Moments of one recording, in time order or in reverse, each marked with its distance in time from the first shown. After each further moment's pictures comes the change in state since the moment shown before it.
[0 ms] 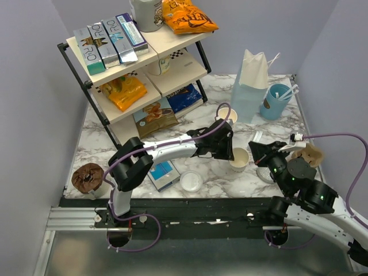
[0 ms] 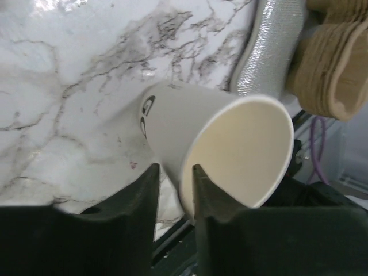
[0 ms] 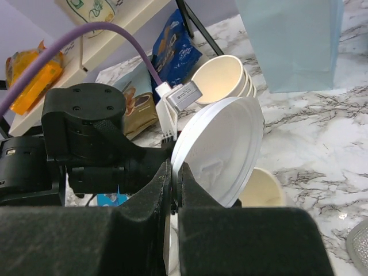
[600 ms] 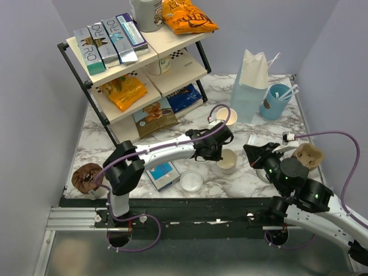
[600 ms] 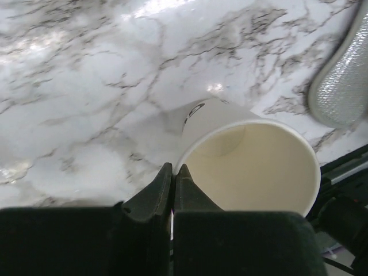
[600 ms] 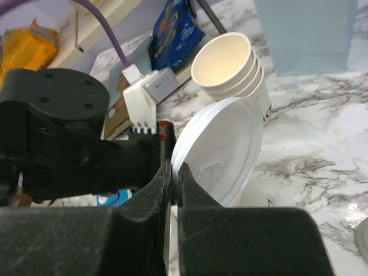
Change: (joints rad) left arm -0.043 -0.044 0.064 -0.316 -0.282 0.026; right arm 0.000 0.025 -0.027 -0.003 -0.039 0.033
